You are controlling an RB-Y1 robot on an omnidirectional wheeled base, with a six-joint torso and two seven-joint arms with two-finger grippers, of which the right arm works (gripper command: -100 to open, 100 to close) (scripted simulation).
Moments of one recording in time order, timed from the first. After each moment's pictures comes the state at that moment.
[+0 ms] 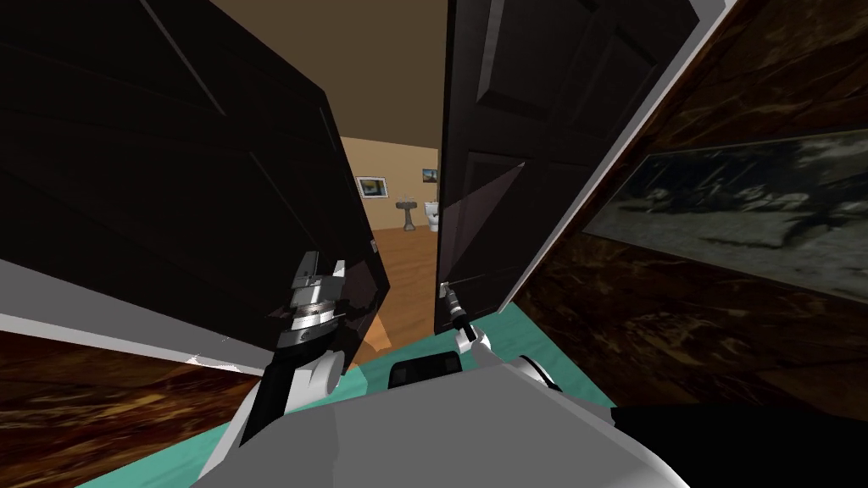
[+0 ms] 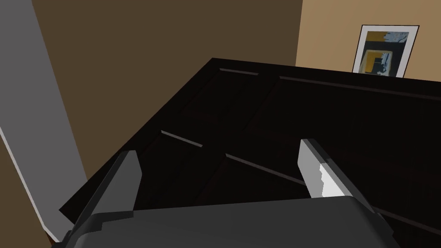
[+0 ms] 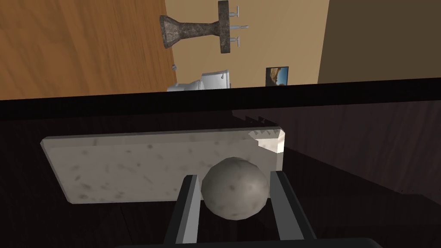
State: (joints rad) arm -0.24 -0.02 0.05 -0.52 0.06 -0.84 -0.07
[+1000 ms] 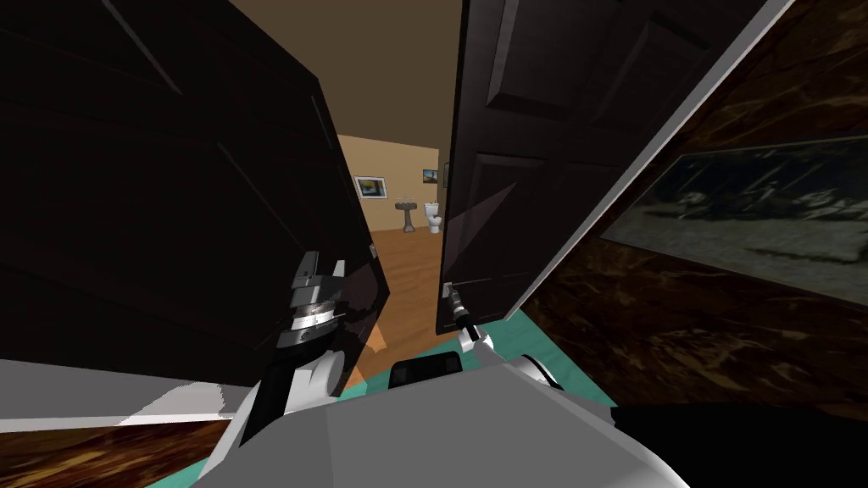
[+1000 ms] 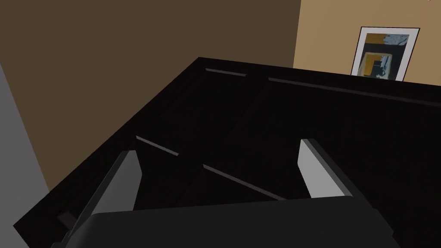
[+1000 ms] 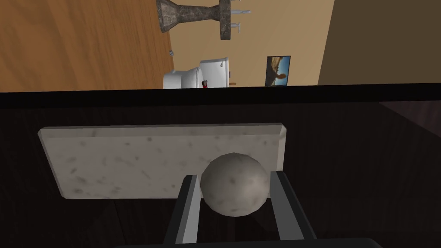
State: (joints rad) arm -0.24 -0.04 0.02 -0.49 0.04 -0.85 -0.05
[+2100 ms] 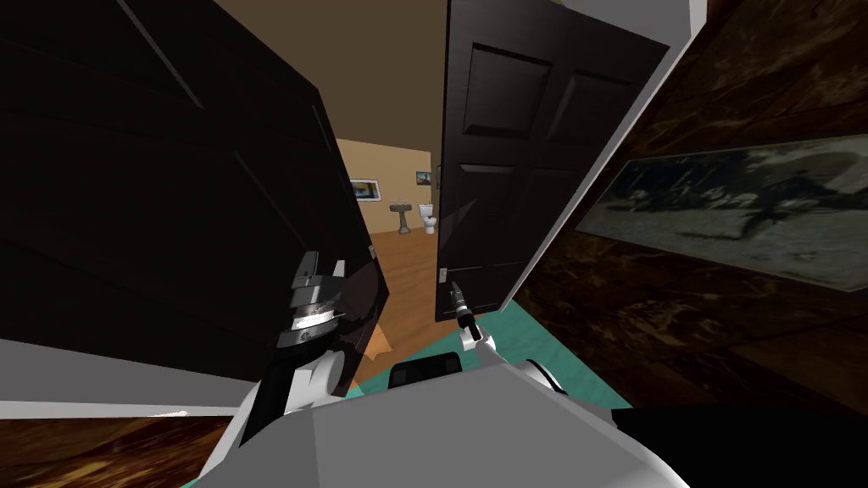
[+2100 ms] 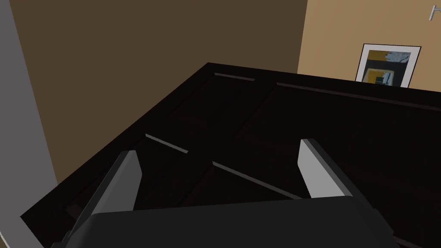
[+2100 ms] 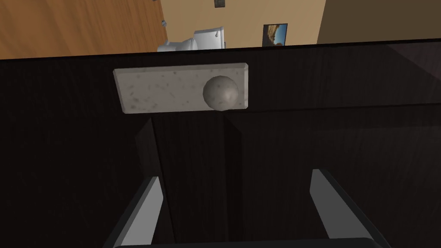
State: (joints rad) arm -0.22 -0.05 -0.02 -0.55 0.01 -0.82 -0.04
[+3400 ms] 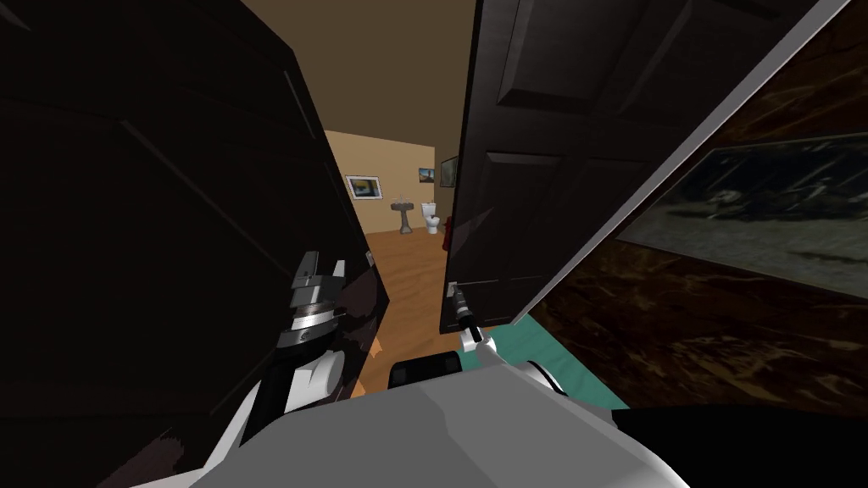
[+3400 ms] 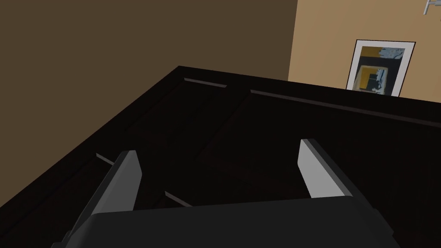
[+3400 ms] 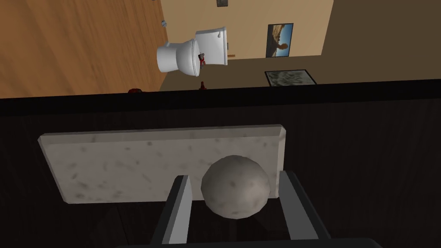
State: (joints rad) arm -0.21 -0.04 -0.03 -0.54 0.00 -0.84 -0.03
